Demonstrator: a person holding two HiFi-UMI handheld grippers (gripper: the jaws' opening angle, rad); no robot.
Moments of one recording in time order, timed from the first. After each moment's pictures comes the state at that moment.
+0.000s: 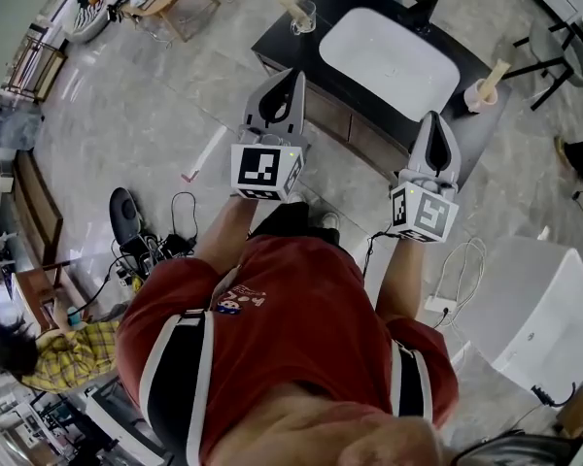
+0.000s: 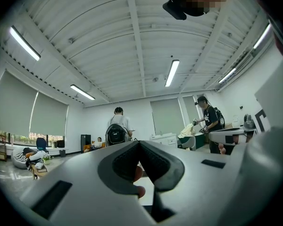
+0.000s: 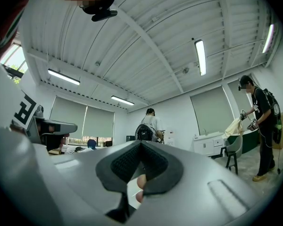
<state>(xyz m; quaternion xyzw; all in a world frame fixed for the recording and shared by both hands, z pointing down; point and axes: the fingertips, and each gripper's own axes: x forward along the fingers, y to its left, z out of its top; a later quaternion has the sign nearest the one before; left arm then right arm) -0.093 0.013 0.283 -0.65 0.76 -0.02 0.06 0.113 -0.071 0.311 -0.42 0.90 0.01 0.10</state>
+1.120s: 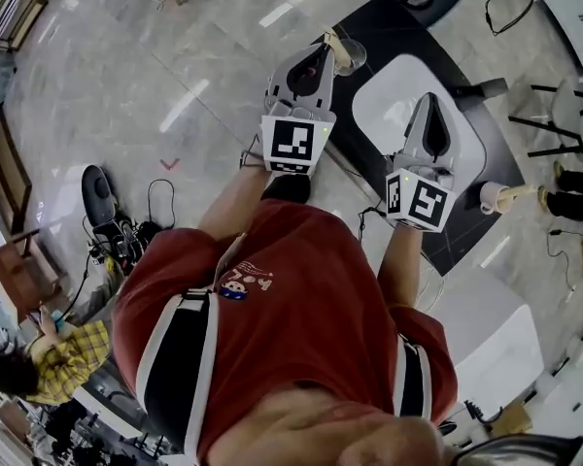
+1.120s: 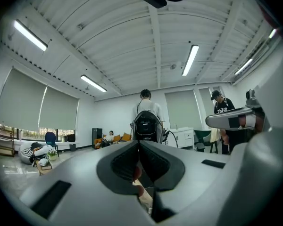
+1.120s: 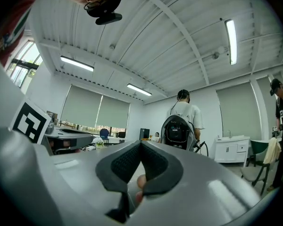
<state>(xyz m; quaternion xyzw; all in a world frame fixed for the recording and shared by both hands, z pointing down) -0.322 -0.162 0.344 -0.59 0.80 -0.02 0.02 -0.163 -0.226 0.322 -0.33 0.94 0.05 0.03</state>
